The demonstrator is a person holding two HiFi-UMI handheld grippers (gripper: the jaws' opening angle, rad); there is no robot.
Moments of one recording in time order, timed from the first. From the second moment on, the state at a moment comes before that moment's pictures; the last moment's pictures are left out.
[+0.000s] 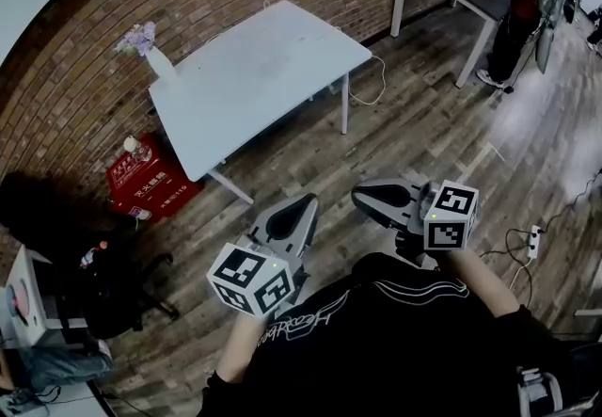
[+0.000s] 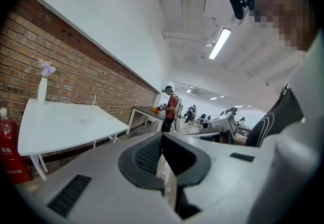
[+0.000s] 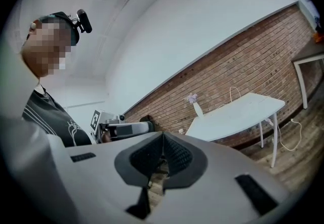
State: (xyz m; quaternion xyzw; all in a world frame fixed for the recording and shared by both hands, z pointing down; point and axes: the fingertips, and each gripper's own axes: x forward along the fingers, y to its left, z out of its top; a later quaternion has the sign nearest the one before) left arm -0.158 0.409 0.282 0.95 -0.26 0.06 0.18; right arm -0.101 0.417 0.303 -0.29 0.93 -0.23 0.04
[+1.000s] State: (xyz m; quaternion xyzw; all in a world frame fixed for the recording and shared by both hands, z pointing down) left arm -0.050 0.201 0.340 0.92 -0.28 0.09 0.24; right arm 0.008 0.209 0.358 -0.27 0.91 -0.30 0.04
